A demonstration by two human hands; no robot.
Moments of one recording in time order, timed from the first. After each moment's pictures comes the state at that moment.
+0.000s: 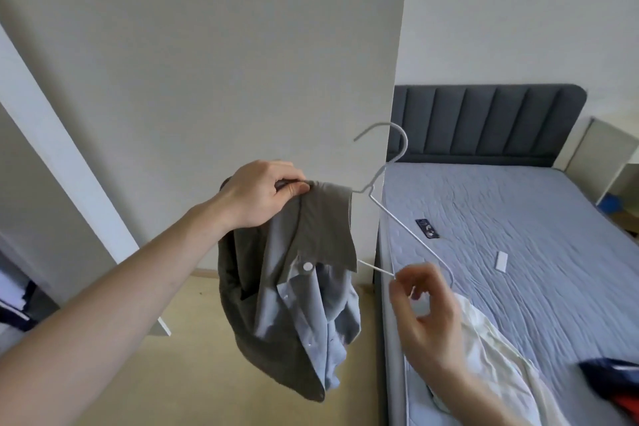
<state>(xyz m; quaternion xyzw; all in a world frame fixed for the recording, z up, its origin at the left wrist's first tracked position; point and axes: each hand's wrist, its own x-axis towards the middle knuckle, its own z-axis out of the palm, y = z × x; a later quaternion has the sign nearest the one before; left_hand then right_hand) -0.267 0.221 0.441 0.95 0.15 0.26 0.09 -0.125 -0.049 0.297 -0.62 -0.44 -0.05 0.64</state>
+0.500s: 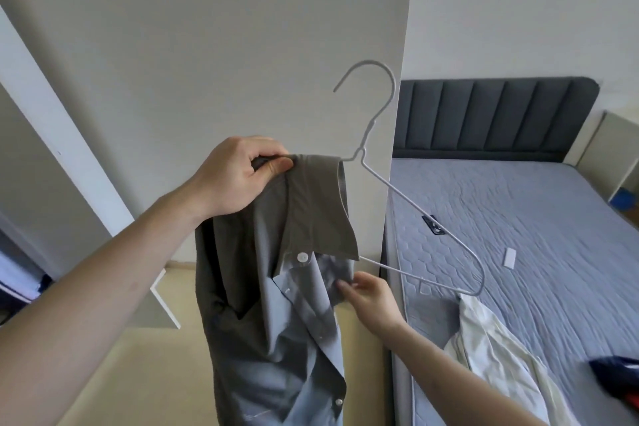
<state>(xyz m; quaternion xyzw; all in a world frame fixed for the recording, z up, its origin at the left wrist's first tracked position) -0.303 0.202 0.479 0.93 0.13 0.32 0.12 -0.118 0.034 0.224 -0.70 -0.39 0.28 0.52</state>
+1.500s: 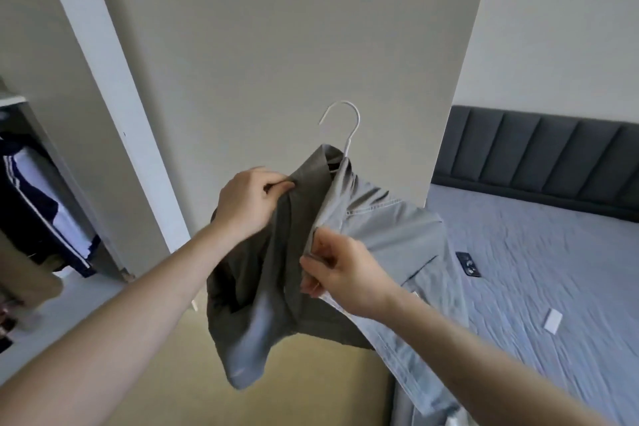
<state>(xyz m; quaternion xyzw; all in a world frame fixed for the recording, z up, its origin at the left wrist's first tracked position) -0.293 0.227 0.414 0.83 0.40 0.38 0.04 -0.133 0.053 0.390 -0.54 -0.66 0.31 0.42</state>
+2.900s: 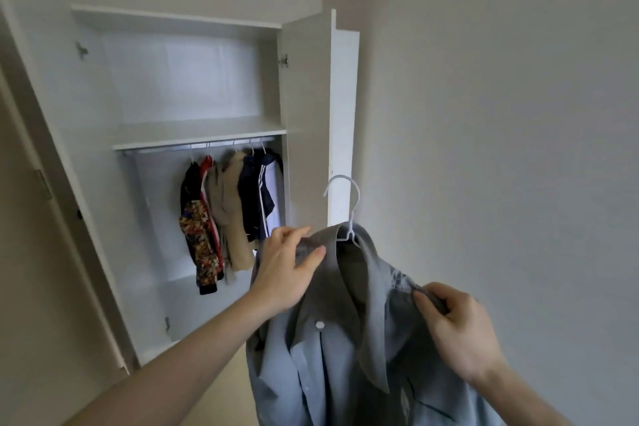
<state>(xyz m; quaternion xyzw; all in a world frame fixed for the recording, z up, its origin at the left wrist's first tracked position) -0.472 0.233 0.406 0.60 0.67 0.43 0.10 -0.174 0.246 0.391 -0.52 -0.73 0.21 0.39</state>
